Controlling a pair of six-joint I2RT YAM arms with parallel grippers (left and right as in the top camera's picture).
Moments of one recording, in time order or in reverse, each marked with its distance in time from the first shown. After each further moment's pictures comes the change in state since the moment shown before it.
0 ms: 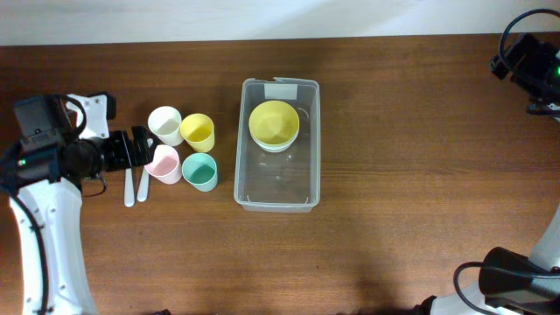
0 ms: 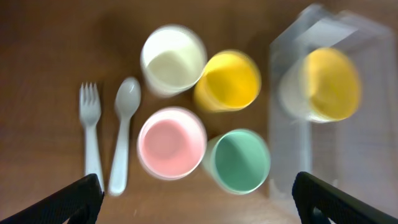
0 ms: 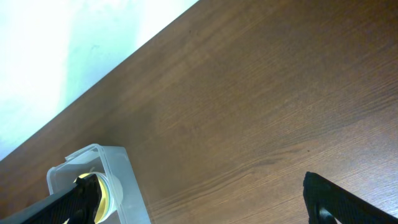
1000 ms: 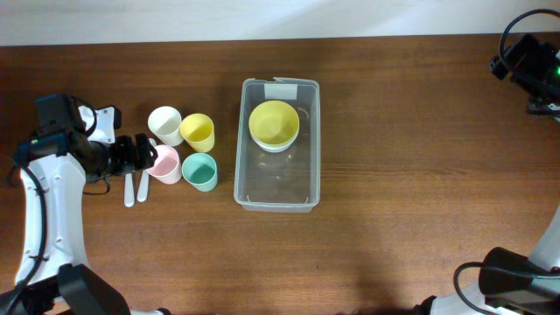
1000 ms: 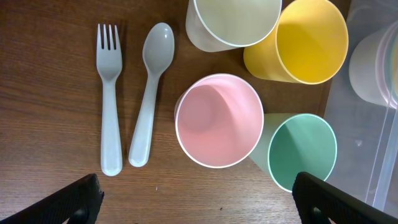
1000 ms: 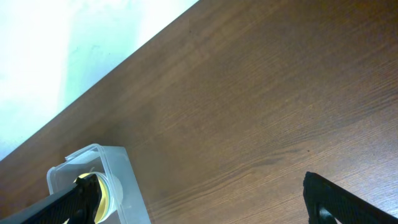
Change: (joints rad) left arm 0.000 0.169 0.000 -0.043 -0.129 -0.017; right arm 0.000 0.000 0.000 0.000 0.000 0.000
